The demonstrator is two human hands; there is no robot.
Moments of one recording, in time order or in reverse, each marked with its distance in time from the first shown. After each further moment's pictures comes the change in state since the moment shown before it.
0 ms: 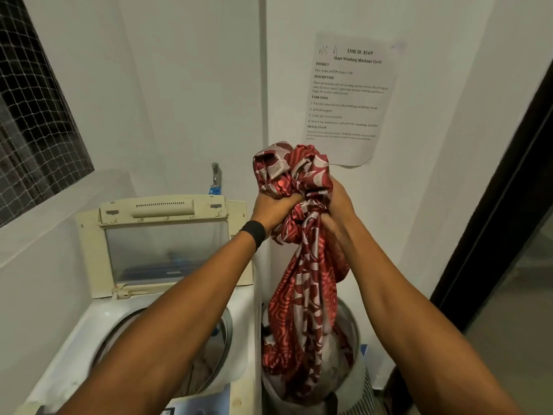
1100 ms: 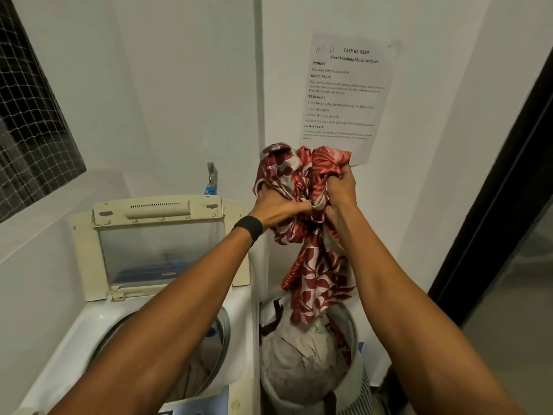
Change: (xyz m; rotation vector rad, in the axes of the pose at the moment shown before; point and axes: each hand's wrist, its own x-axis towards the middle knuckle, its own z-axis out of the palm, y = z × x) left_hand 0.017 0.002 -0.001 0.292 -0.199 0.025; right_hand 0.040 -0.002 -0.008 -0.145 0.278 -0.231
